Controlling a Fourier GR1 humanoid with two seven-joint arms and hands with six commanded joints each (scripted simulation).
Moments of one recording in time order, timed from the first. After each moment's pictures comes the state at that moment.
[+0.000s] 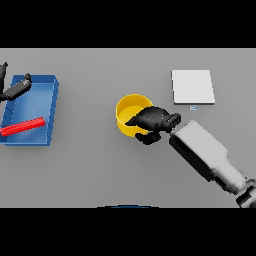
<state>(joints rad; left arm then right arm) -0.55 0.88 -0.53 -1.20 0.19 0.22 0.48 -0.67 -0.30 0.67 -1.13 0.83 0.49 -0.14</state>
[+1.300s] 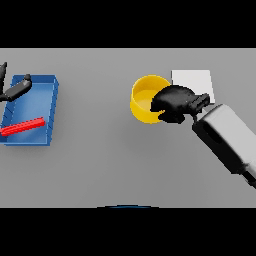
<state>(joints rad) -0.53 0.89 -0.53 -1.25 0.19 0.23 0.50 -0.71 -0.49 0.54 -1.40 0.67 0.69 -0.02</state>
